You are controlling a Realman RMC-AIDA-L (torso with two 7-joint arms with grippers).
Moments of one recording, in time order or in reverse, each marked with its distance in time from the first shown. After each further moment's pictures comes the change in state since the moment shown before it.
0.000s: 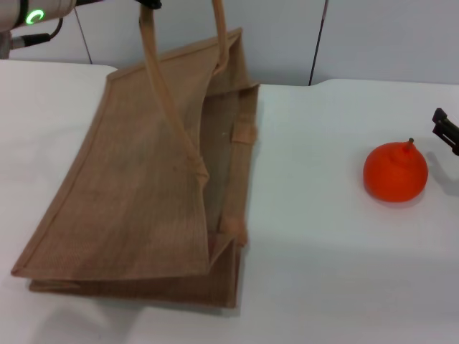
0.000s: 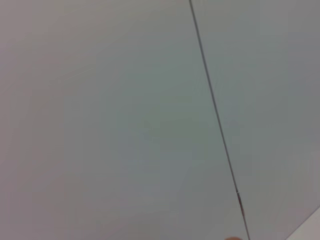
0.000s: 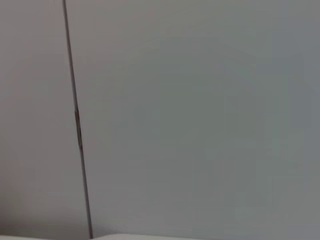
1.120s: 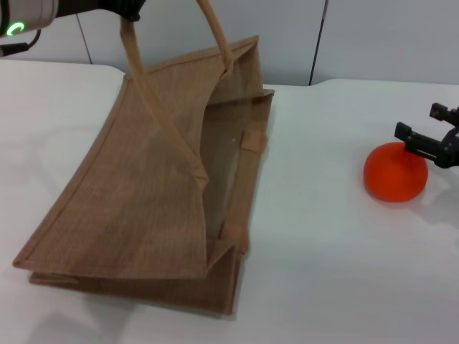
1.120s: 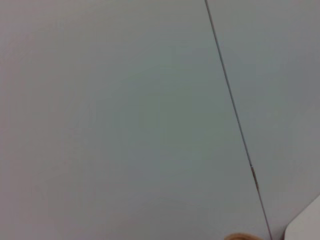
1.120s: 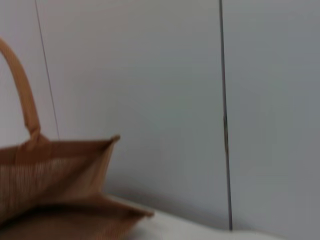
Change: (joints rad) left arm 0.032 -0.004 -0.014 0.015 0.039 -0.023 0.032; right arm -0.204 -0.076 0.026 0.538 -0.763 0.039 0.618
